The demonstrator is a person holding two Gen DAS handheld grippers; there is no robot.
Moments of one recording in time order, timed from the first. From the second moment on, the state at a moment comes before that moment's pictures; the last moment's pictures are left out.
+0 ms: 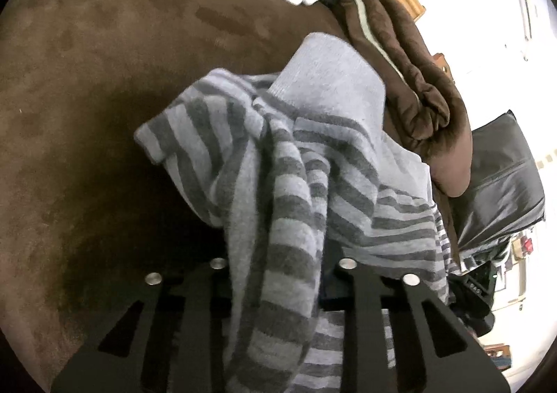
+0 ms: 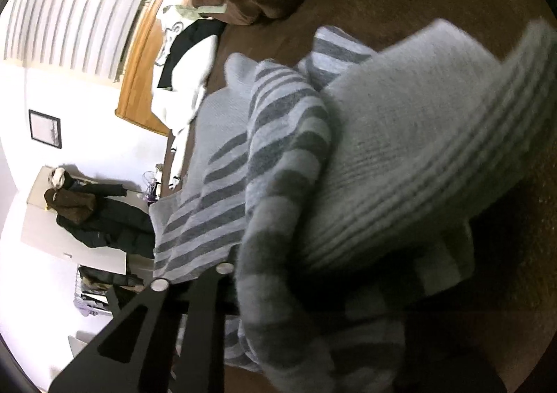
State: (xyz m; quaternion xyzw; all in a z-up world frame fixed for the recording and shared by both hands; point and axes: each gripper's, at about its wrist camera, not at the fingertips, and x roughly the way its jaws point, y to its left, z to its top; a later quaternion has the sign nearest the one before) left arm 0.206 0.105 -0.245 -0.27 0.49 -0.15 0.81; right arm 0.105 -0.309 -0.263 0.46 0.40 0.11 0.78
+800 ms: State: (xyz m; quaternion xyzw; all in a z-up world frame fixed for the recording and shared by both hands) left arm 0.162 0.103 -0.083 -0.17 0.40 -0.12 0.89; right arm 0.080 -0.264 -0.085 0.28 0.33 0.19 0.88
